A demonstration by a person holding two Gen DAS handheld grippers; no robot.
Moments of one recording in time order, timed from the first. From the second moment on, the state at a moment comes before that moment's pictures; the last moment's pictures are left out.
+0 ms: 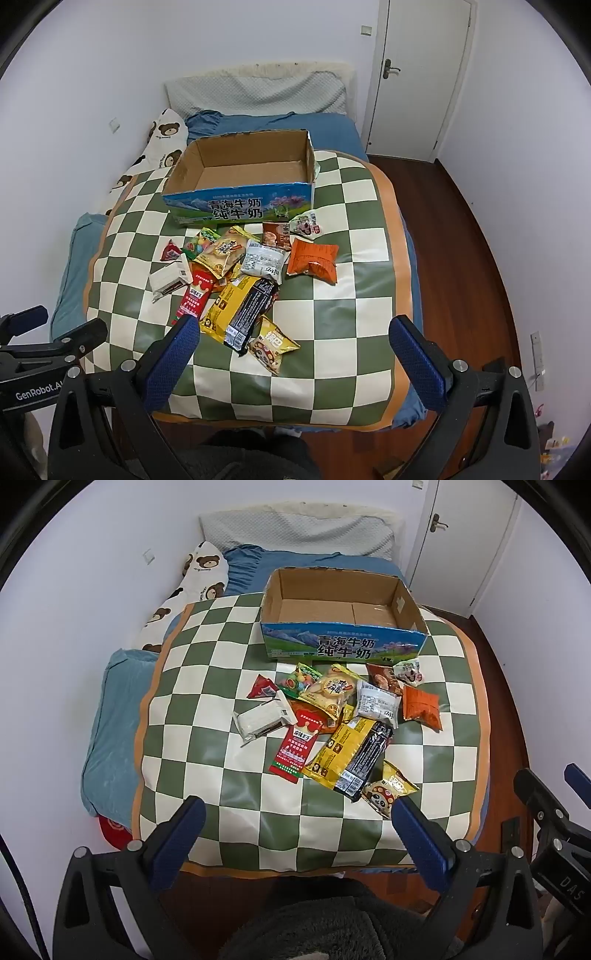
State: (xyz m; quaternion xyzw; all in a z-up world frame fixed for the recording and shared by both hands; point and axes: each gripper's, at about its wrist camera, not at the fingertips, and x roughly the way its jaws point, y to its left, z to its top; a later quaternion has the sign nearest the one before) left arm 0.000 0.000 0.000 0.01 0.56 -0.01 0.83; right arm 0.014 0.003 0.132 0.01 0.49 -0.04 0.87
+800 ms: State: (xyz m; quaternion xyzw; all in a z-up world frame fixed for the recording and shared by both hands) left arm -0.012 0.011 0.007 0.02 0.56 -0.01 0.83; right arm 0.006 0.006 0.138 0.02 0.49 -0.03 0.87
